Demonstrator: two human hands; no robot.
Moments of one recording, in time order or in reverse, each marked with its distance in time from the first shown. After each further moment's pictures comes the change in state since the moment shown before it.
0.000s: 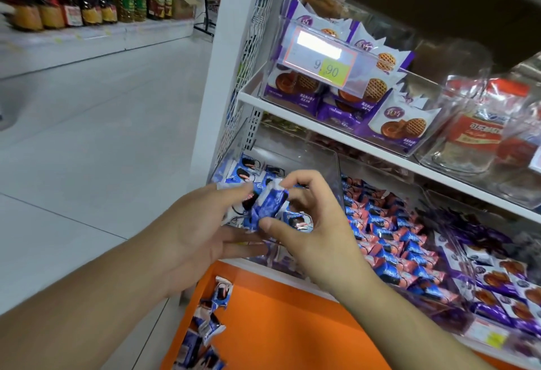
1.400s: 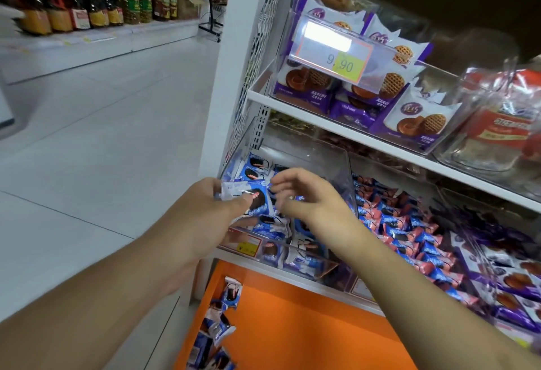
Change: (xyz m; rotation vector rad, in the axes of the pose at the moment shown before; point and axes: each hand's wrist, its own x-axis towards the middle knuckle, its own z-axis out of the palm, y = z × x) left_hand 0.019 -0.003 -0.018 0.381 0.262 0.132; right_hand 0.061 0.039 -0.009 -0.009 -0.156 0.103
